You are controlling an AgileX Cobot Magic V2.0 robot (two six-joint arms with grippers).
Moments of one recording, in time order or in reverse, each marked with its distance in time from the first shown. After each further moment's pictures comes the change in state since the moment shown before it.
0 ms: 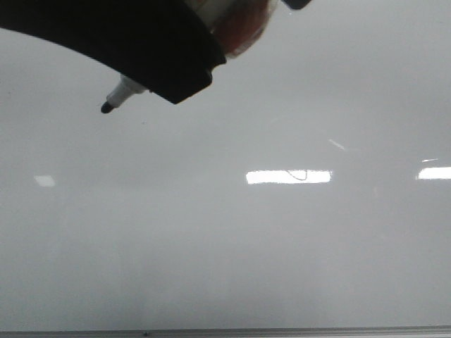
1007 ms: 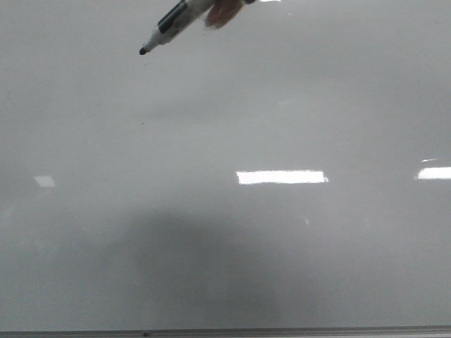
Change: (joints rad) left arm 0.000 -0.712 0.366 -0.016 0.033 -0.295; right arm -0.157 0.161 -0.039 0.027 -0.279 0.053
